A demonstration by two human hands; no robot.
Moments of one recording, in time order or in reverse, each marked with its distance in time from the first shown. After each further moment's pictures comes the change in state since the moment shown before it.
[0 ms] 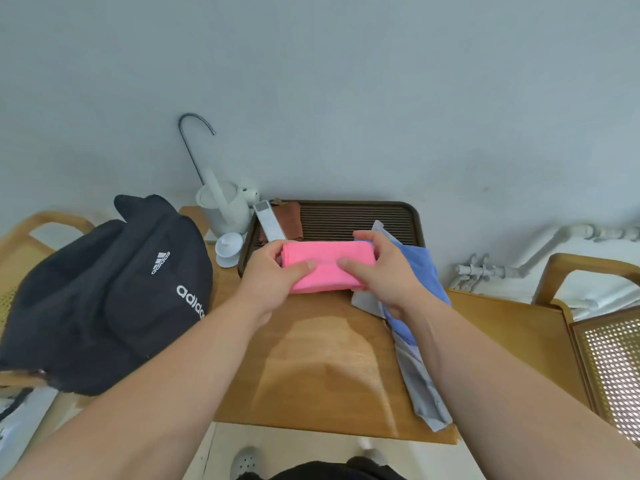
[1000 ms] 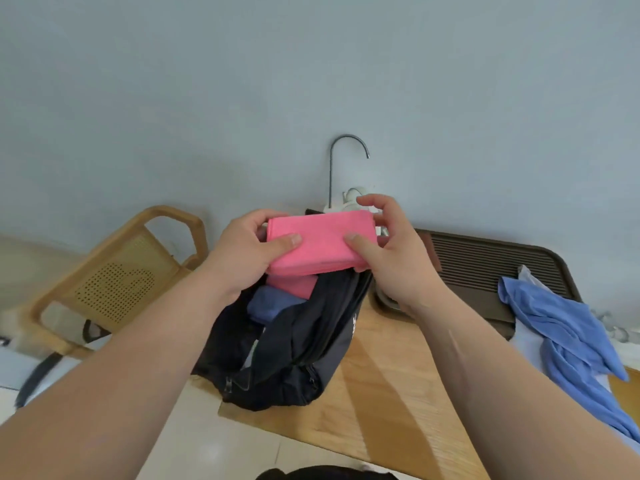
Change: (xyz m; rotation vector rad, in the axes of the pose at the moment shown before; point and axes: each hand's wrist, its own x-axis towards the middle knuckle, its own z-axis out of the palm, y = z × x) left_hand 0.032 0.017 -0.364 0.065 0.081 0.153; right_hand 0.010 -0.189 0.298 0.023 -0.108 -0.287
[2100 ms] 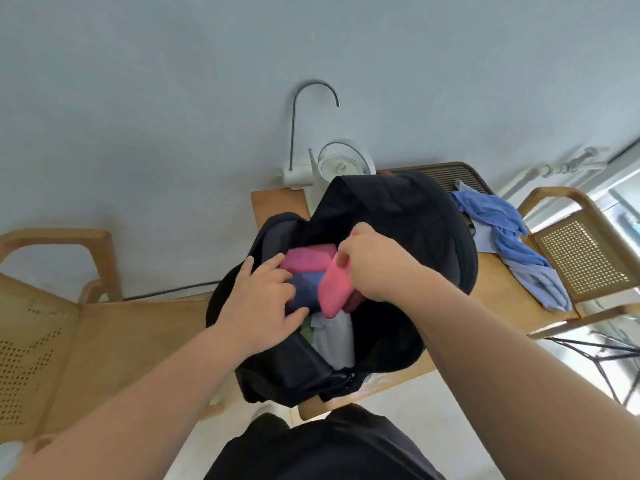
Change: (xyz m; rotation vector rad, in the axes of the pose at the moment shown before) left_hand 0.074 -0.186 -0.134 0.902 -0.641 0.746; right_hand 0.039 -0.001 0.211 -1.214 -0.183 0.560
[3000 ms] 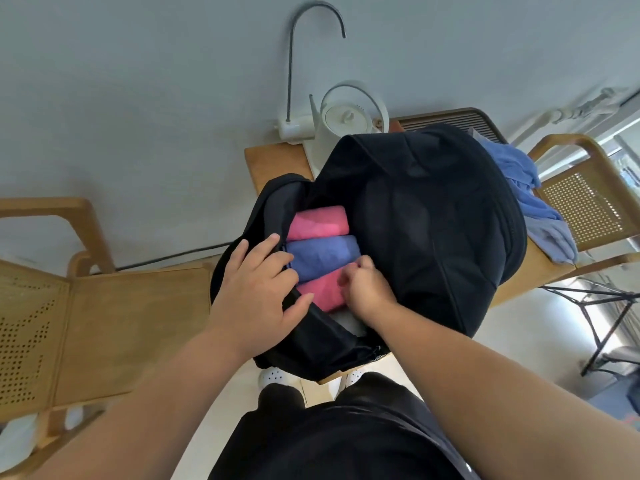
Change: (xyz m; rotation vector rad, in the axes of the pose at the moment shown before) left_hand -0.032 -0.018 0.015 -0.019 0.176 0.053; right_hand 0.033 -0.001 0.178 0.528 0.032 0.402
